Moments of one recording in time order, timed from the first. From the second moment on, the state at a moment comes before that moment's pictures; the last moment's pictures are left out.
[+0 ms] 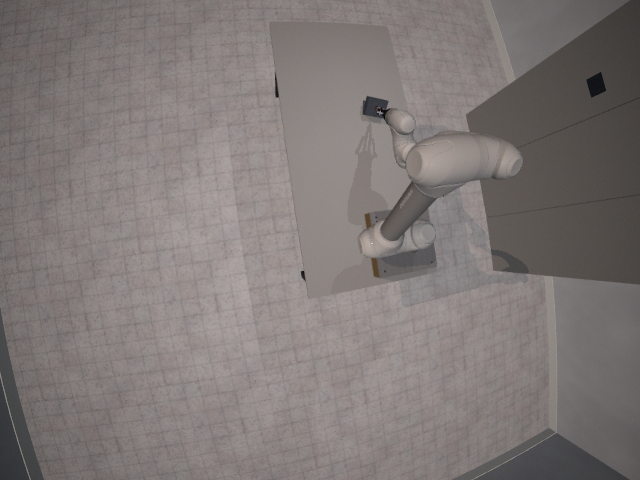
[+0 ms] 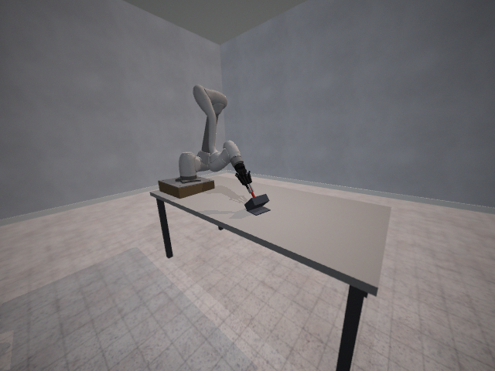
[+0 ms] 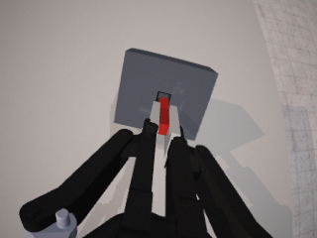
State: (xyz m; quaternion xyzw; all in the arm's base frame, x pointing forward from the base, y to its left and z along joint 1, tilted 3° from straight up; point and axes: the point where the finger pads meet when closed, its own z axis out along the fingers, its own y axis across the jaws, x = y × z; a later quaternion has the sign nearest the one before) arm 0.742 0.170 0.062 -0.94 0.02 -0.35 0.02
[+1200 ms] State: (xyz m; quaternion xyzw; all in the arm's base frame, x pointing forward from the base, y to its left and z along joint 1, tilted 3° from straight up) arm 0.754 0.170 0.048 -0.94 0.02 -0.35 0.02
